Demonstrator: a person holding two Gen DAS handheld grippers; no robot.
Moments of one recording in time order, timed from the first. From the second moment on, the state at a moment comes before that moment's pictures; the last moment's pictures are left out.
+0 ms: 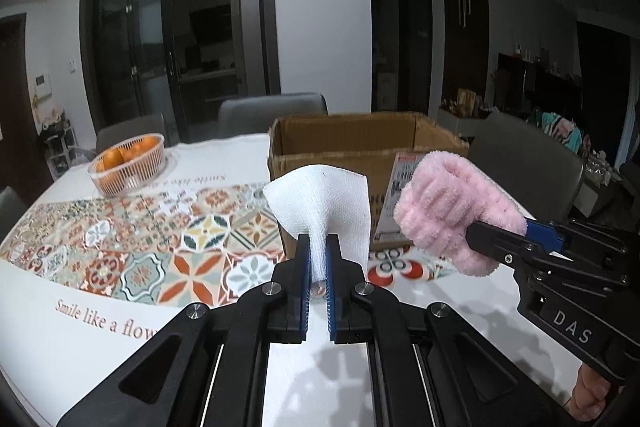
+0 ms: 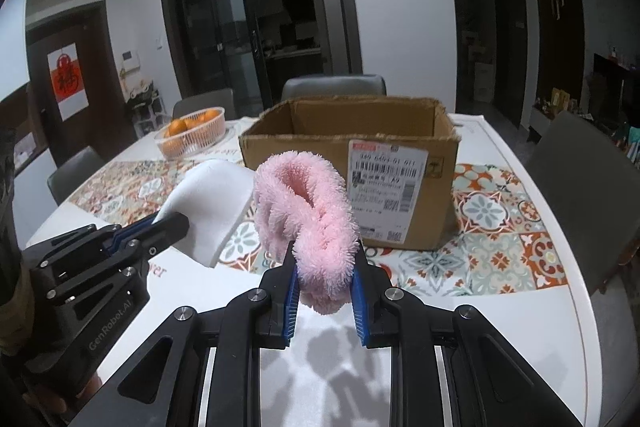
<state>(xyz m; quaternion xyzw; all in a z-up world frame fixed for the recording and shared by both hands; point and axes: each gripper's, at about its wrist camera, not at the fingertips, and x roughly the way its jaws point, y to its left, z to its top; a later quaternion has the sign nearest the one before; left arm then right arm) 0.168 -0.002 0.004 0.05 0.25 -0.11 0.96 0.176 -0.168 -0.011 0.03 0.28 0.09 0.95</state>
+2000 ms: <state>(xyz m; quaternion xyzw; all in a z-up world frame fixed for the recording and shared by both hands) 0.293 -0.050 0.053 0.07 0.17 -0.13 0.97 0.275 -0.203 0.048 0.03 0.18 0.04 0.98</state>
